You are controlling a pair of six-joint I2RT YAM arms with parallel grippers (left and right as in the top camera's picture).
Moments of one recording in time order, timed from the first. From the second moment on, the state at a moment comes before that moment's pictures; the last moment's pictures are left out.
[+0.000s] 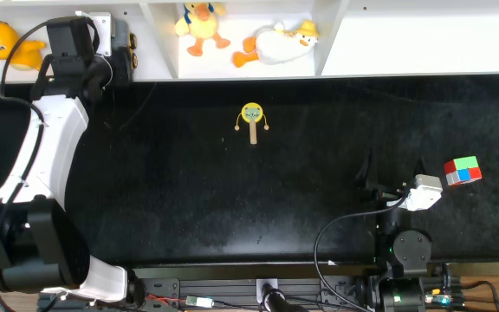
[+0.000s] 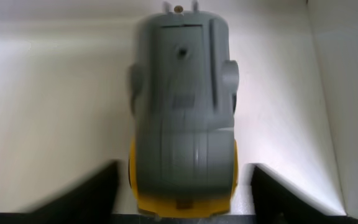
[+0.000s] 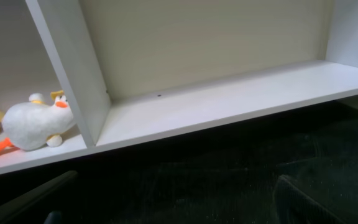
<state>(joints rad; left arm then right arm) 0.07 1.71 1.32 -0.40 0.05 0.05 0.05 0.01 0.02 0.01 0.19 0.19</state>
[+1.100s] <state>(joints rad) 0.06 0.37 0.09 0.23 0.03 0.04 0.05 0.01 0.02 0.01 0.19 0.19</state>
